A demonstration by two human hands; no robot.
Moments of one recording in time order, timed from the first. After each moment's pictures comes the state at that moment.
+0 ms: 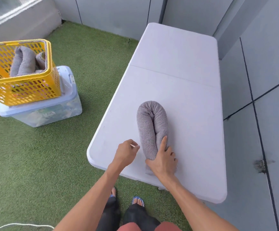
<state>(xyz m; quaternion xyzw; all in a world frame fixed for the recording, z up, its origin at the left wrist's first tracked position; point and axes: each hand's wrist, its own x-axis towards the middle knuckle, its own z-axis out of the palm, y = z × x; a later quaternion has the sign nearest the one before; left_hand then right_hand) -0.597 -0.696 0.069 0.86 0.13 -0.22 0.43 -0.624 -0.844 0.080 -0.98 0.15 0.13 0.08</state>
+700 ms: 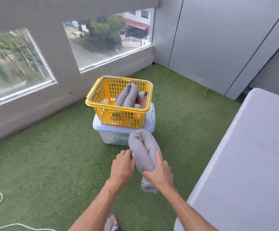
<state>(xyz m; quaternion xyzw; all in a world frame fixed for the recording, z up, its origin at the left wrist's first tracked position) -0.566 -0.310 0.077 0.92 0.26 0.04 0.27 -0.507 -0.458 0.092 -0.94 -0.12 0.21 0.24</state>
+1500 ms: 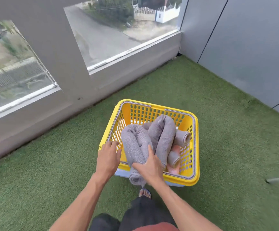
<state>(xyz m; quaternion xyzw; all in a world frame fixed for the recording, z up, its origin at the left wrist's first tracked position) -0.277 0.148 0.027 0.93 0.32 0.05 0.18 -0.196 -0.007 0.047 -0.91 -0.13 0.28 0.28</state>
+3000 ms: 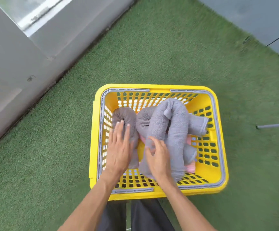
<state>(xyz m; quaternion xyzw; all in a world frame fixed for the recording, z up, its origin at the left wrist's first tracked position) -0.147 0.229 -0.094 0.97 0.14 -0.04 0.18 -0.113 0.085 -0.079 -0.94 -0.02 0.16 0.31</state>
